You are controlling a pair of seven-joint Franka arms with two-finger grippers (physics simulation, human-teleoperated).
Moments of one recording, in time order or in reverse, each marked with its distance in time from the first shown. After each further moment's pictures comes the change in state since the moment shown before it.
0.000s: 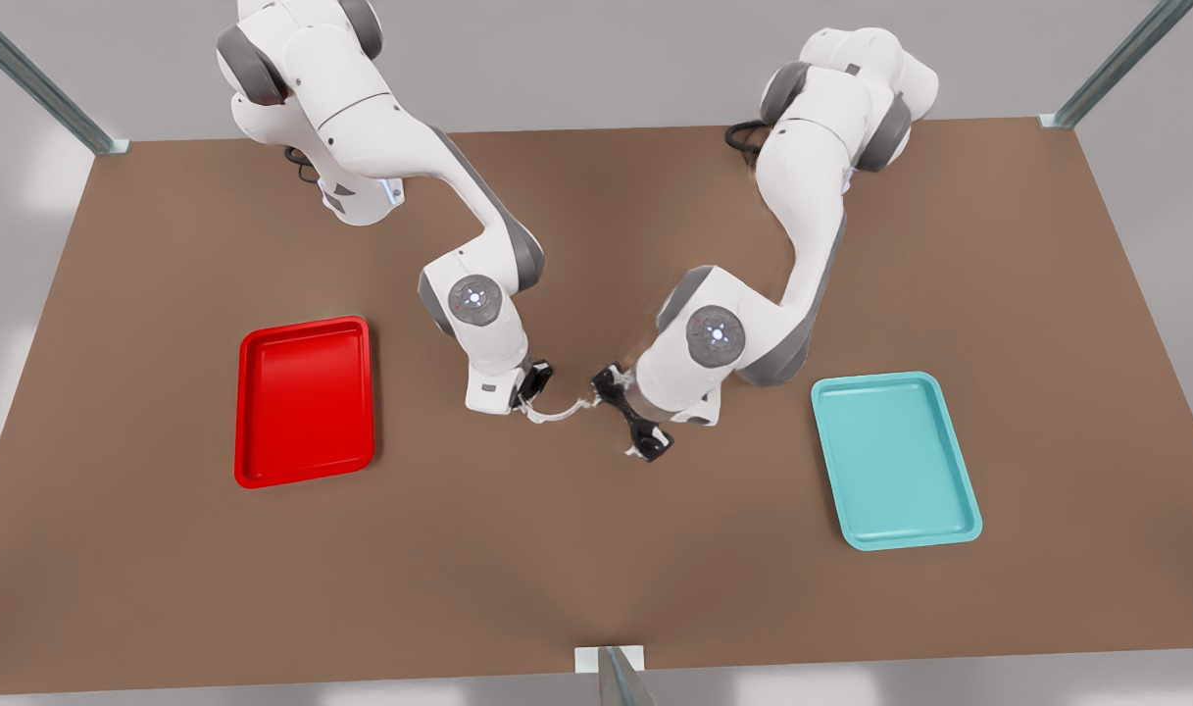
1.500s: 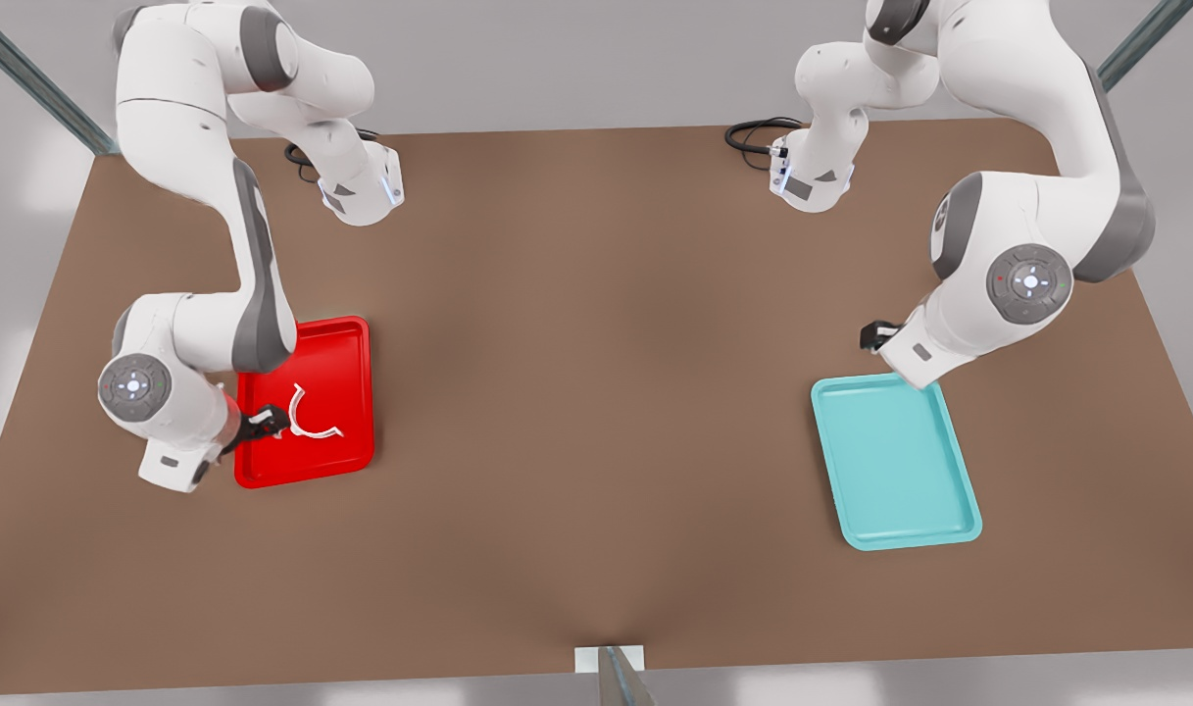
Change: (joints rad) left arm 0.375 -0.453 -0.114 -0.413 0.425 -0.467 2.618; right arm -0.544 -0.123 -0.023 0.174 -0.185 -0.463 -0.399
